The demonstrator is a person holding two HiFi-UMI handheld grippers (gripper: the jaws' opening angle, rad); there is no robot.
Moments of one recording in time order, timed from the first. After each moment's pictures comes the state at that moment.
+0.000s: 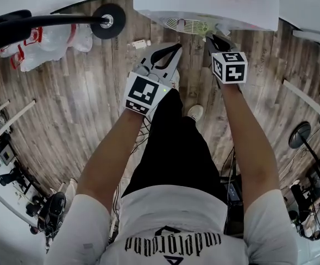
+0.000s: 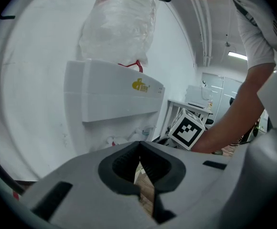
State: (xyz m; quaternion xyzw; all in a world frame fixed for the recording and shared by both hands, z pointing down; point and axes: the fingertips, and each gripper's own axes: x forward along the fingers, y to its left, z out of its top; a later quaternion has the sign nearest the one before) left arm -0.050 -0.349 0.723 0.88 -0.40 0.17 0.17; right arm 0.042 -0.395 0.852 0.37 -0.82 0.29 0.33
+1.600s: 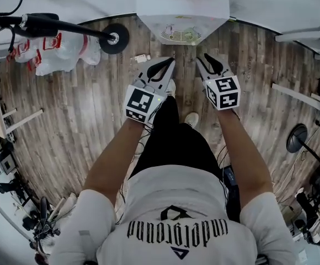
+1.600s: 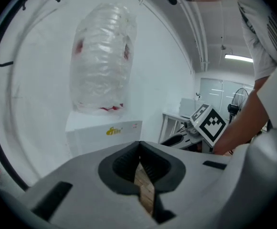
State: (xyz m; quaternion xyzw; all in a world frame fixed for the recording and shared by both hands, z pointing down) left arm -0.020 -0.279 0.589 0.88 -0.43 0.14 0.13; right arm 0.067 -0.305 0.667 0.37 -0.87 0.22 0.25
